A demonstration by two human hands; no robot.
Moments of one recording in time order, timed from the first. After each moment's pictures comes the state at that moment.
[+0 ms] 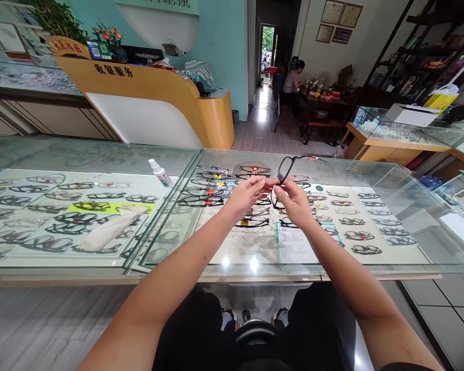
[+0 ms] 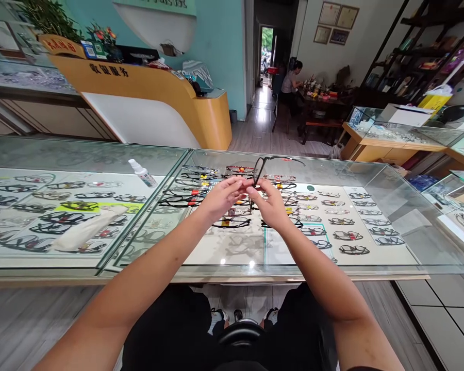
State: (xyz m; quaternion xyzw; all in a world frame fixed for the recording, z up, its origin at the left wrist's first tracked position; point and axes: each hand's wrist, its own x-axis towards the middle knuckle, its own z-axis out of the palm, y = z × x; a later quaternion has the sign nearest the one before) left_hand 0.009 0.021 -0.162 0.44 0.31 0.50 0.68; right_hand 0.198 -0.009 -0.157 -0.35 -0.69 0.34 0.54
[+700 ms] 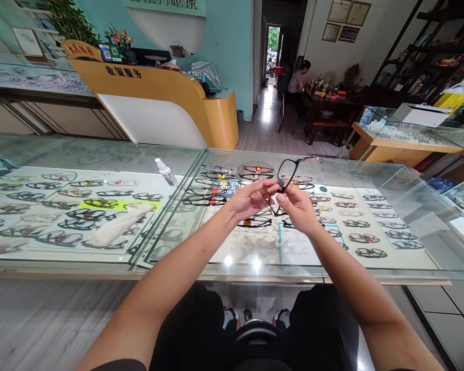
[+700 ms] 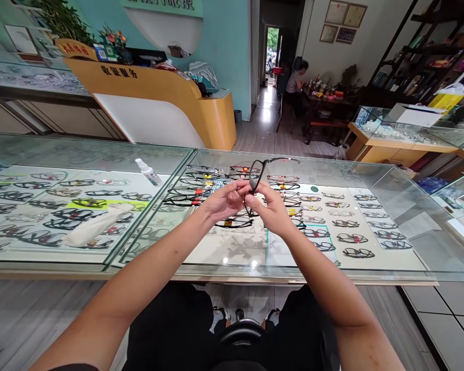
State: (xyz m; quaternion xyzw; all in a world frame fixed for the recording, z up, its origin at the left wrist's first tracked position) left_hand 0.008 0.019 -0.160 0.33 0.16 0.45 0.82; right_hand 0.197 -0.022 -0.149 -0.27 -0.71 0.38 0.52
